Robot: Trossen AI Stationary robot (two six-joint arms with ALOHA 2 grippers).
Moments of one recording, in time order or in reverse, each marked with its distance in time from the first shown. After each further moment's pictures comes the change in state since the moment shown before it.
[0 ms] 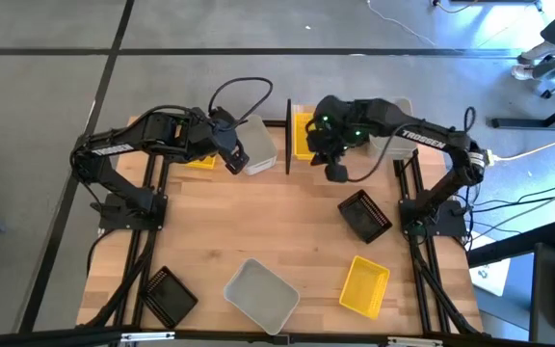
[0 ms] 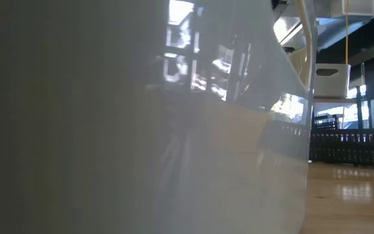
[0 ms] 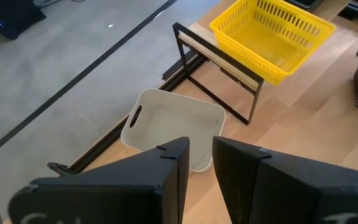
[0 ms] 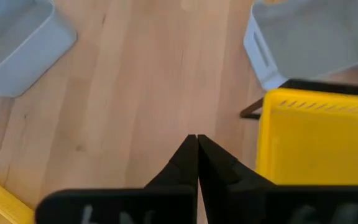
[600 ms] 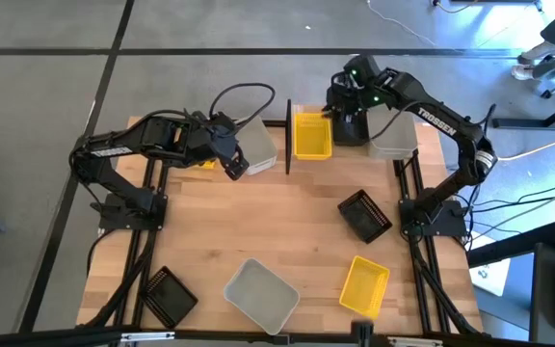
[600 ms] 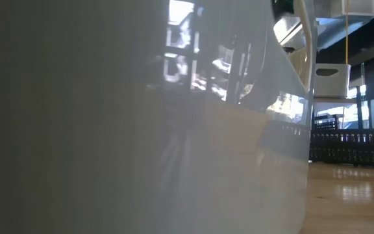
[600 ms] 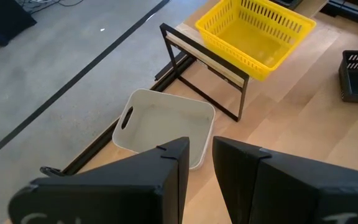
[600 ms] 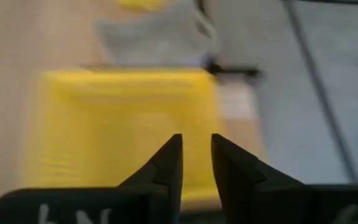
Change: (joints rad) left arm -0.041 0.000 0.000 0.002 0.000 -0.003; right arm -0.349 -0.061 -0.044 0.216 -0.002 -0.176
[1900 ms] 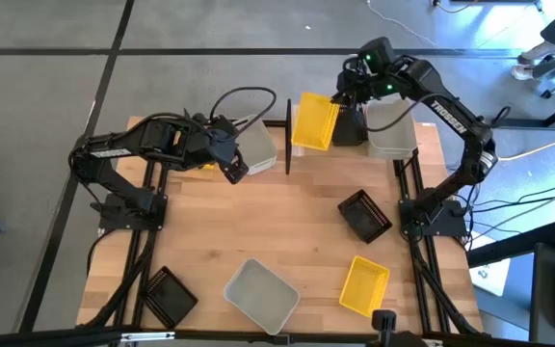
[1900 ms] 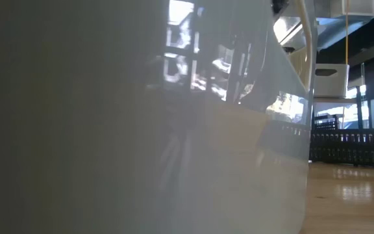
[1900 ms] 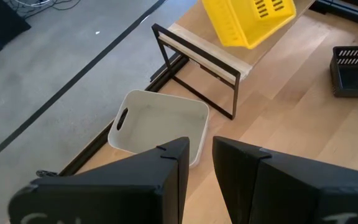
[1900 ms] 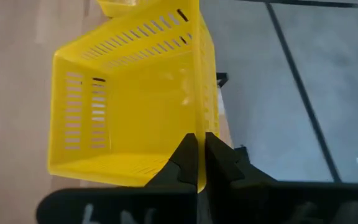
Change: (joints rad) left arm -0.030 -0.001 0.001 0.000 0.000 0.004; right arm -0.058 0.003 0.179 -0.147 0.039 -0.016
